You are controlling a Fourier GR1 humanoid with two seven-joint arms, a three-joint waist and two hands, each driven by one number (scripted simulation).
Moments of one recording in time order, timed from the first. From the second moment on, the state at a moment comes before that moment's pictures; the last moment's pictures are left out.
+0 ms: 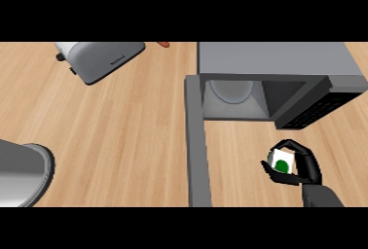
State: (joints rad) left arm 0.38 0.05 0.67 -2.30 0.62 -0.52 0.18; right arm -0.34 -0.20 -0.26 -0.42 0.18 0.02 -1.08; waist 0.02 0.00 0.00
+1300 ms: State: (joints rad) left arm 0.36 0.05 0.73 -2.27 0.66 -0.54 0.22; right arm -0.30 -0.02 -0.08 -1.02 0.15 -0.01 -0.70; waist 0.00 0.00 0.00
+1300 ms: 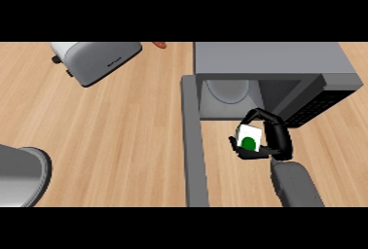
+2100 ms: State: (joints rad) left arm 0.33 0.08 0.76 -2.21 0.67 -0.59 0.21; right arm -0.75 -0.03 -0.09 -0.70 0.33 -0.30 -0.50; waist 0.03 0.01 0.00
